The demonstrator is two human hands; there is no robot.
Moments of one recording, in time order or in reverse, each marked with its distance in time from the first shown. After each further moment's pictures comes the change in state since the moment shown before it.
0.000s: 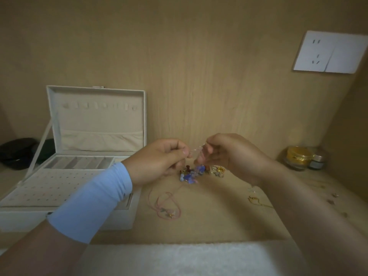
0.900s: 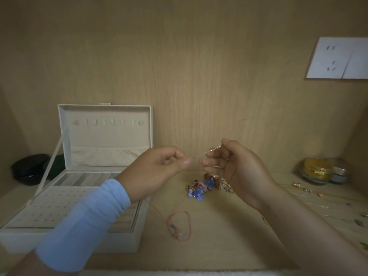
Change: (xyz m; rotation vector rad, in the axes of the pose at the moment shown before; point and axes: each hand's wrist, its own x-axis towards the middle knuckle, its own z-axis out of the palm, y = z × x) left_hand 0.004 -0.002 -0.022 0.326 0.189 0.129; right_hand 0.018 0.012 0.010 0.467 0.256 -0.090
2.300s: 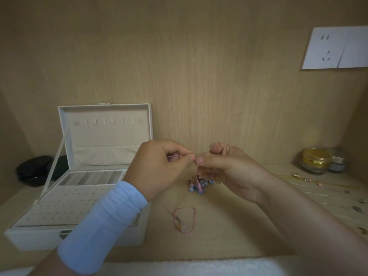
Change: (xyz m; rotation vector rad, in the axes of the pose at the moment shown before) left_hand -0.009 0.017 0.014 0.088 0.279 0.156; right_hand -0.010 0.002 0.005 -0.062 -0.231 0.121
